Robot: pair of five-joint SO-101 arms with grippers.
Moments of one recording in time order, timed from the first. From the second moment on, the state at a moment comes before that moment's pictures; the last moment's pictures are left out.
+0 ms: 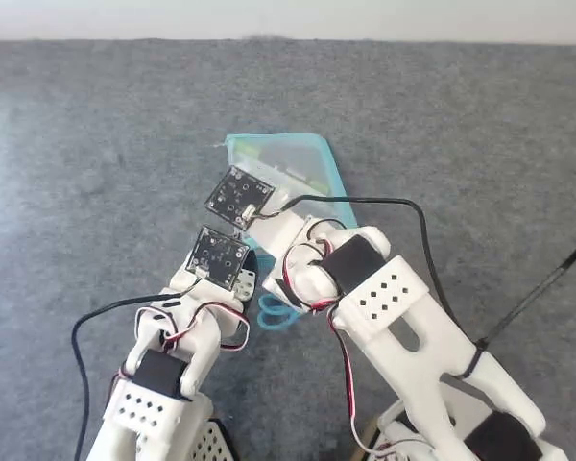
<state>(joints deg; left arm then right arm) 13.7 -84.0 91.4 38.1 -2.9 -43.8 -26.8 27.4 72.8 17.9</state>
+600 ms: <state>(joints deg) 10.0 -83.8 90.1 38.3 -2.9 -31.5 -48.4 39.9 73.3 27.4</state>
